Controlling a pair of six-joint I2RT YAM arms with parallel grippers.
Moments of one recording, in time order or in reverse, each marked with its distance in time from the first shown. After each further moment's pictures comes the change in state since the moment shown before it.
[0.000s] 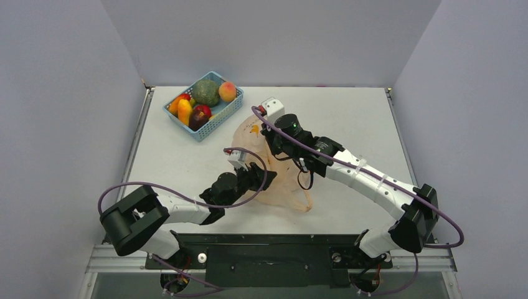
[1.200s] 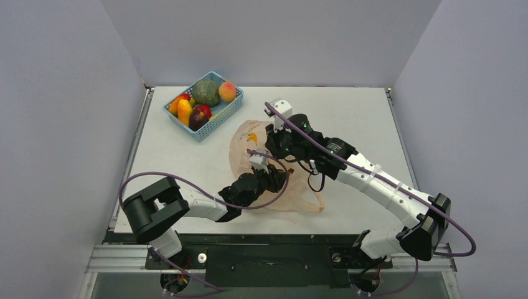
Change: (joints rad) left arm -0.138 0.160 0.166 -0.008 -0.122 0.200; right arm -0.007 -0.088 0.013 -0.098 -0.171 0.090
